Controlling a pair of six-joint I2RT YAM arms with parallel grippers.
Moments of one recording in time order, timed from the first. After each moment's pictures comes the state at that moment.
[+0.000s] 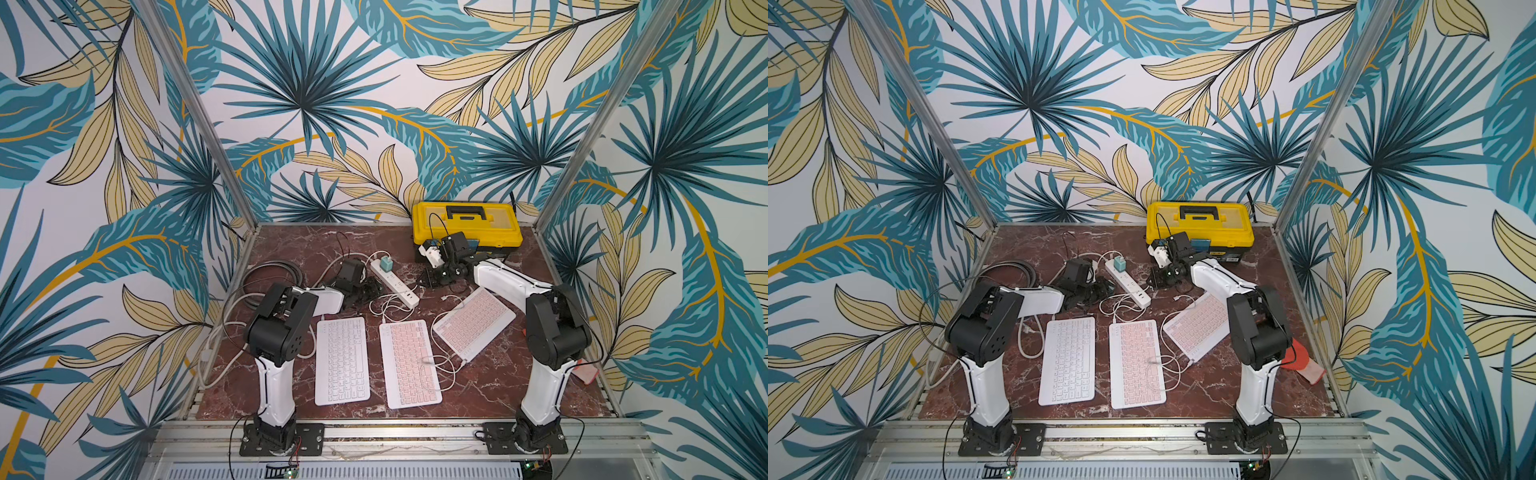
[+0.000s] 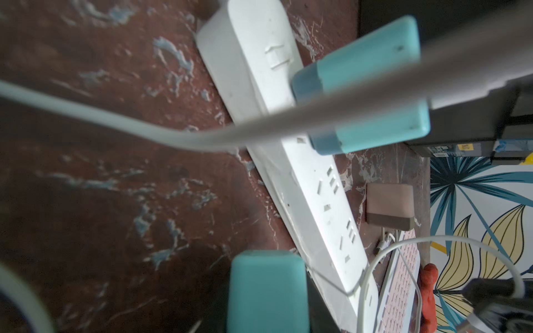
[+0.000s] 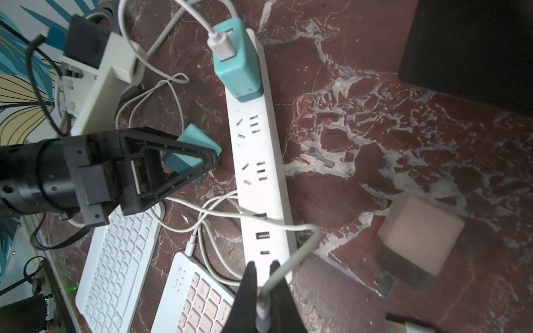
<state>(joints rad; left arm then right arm) -0.38 1.98 1.06 0.18 0.33 -0.82 0.34 1.94 1.43 -0.47 -0.44 0.11</state>
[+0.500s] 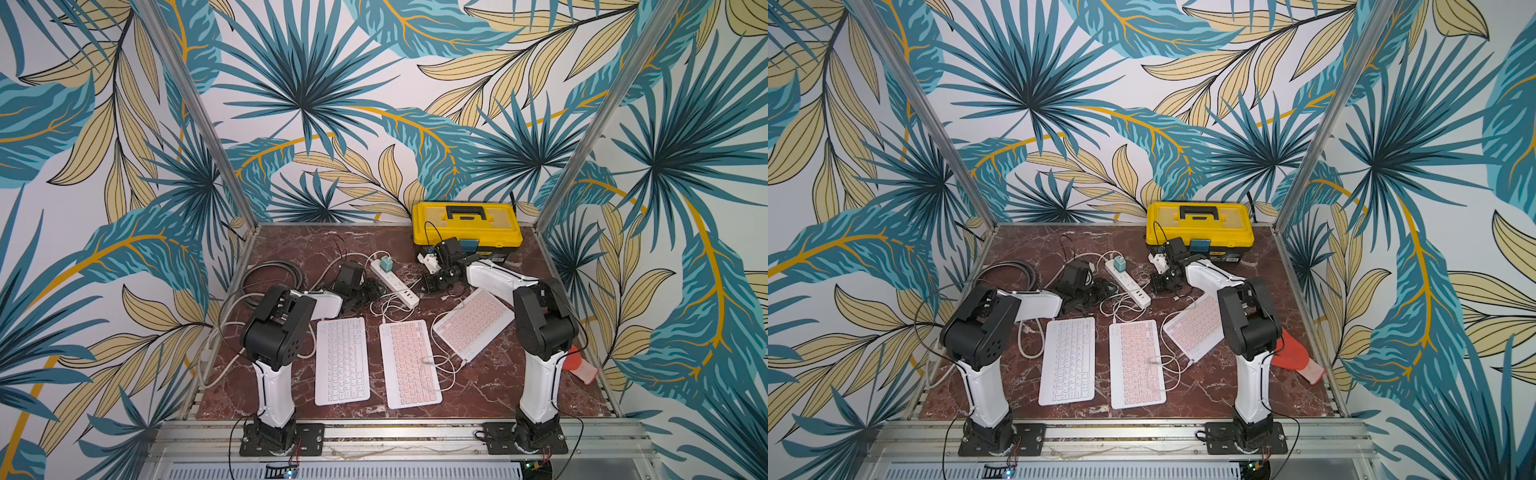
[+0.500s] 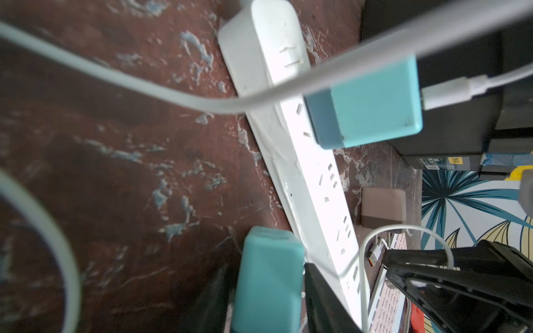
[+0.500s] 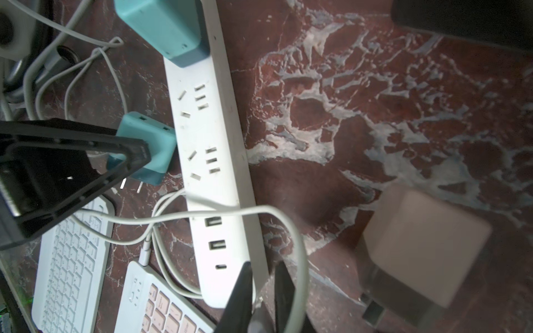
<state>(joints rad) -0.39 1.92 0.98 0.22 0.29 -0.90 0.35 2.02 1.43 -0.50 -0.37 0.11</state>
